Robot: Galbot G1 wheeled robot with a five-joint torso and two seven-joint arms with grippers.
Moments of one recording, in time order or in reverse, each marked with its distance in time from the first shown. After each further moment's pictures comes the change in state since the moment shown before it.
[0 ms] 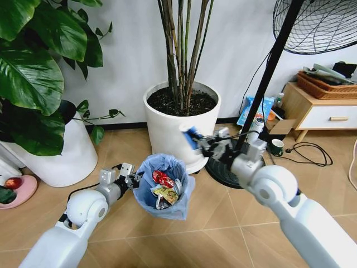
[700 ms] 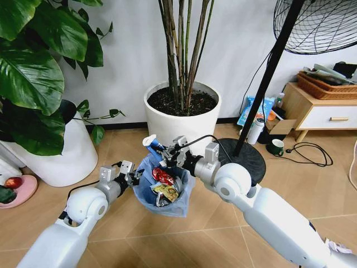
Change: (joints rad) left arm -0.008 -0.002 -0.004 -0.009 -0.007 0.004 -0.013; right arm 0.110 0.069 -0.214 -0.142 -0.077 0.008 0.005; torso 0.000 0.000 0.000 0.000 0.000
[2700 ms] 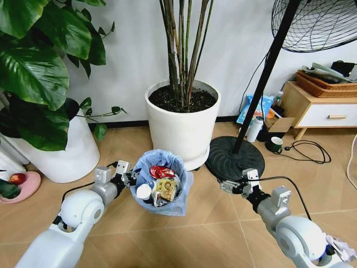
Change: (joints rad) left arm 0.060 -0.006 -0.050 -0.067 0.005 0.000 -0.022; right arm -0.794 0.001 0.697 0.213 -0.272 0.082 0.017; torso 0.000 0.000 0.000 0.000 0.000
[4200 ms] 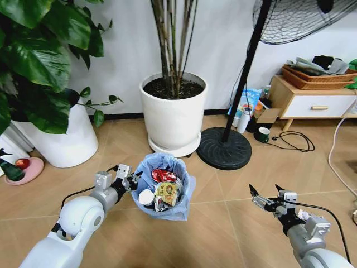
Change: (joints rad) left arm 0.054 -0.010 -0.016 -0.042 0.015 -0.007 0.003; right arm -0.197 0.240 0.263 -0.053 -0.102 0.126 -0.076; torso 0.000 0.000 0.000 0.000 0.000
